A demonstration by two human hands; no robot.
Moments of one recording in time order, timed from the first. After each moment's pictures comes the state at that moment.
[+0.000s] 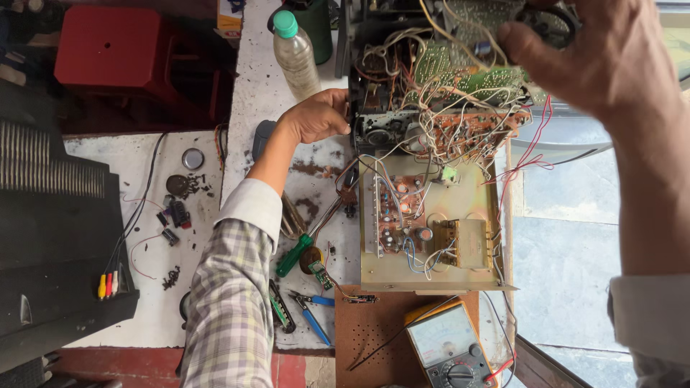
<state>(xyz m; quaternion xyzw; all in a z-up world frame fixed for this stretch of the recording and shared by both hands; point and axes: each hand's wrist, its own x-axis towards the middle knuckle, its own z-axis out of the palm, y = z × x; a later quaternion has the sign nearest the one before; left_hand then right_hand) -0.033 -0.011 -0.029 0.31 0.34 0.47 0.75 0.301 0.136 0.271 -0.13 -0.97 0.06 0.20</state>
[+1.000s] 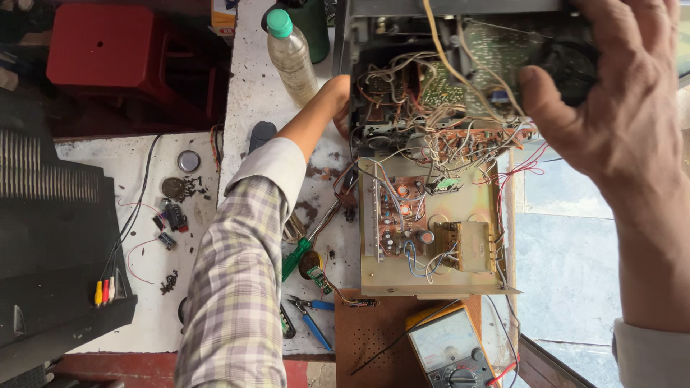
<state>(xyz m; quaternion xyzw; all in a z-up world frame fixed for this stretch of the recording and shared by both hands) -0.018 0.097 -0.089 0.28 0.56 0.14 0.77 0.339 0.083 0.264 -0.26 -0.94 0.01 0.21</state>
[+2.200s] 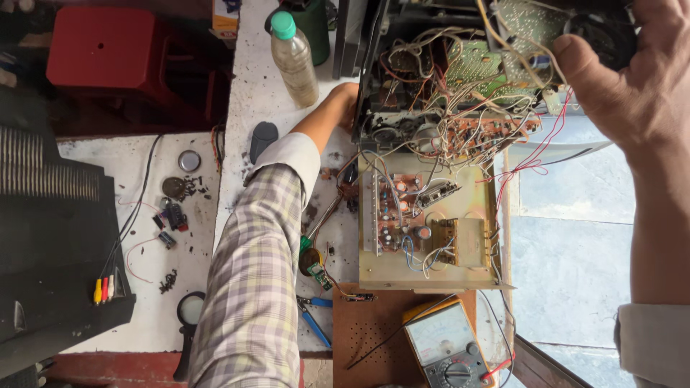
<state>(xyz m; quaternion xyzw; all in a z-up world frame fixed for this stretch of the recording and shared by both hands) -0.001 0.082 -0.063 0.13 0.53 0.28 0.79 0.355 0.123 0.260 -0.26 -0.91 0.19 0.26</state>
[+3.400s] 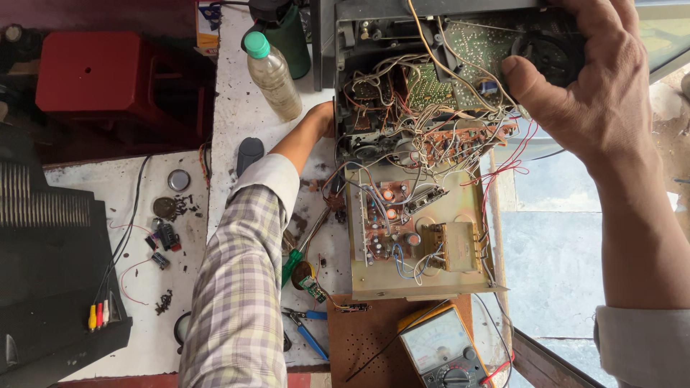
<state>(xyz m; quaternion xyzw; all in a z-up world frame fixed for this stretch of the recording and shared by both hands) -0.012 0.100 -0.162 0.17 0.53 0.35 0.75 0.341 0.097 0.270 -0.30 -0.90 0.15 0.27</state>
